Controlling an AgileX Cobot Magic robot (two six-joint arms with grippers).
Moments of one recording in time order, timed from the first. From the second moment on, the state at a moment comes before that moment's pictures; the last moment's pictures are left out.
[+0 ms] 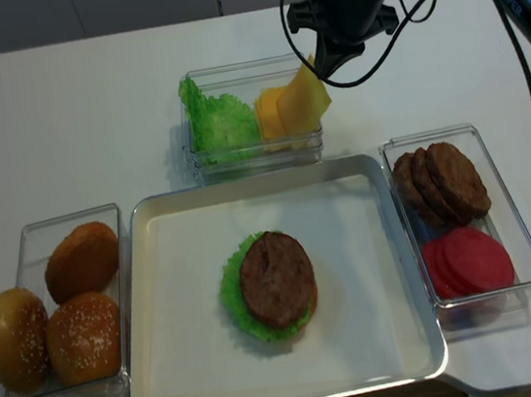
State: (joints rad) left arm -0.10 -0.02 -0.49 0.12 1.19 -0.06; right arm 0.22 2.20 -2.16 0.35 1.24 0.02
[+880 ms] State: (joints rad) left arm -0.10 -0.02 -0.49 0.12 1.19 -0.06; right arm 0.21 2.23 -2.16 0.39 1.14 0.01
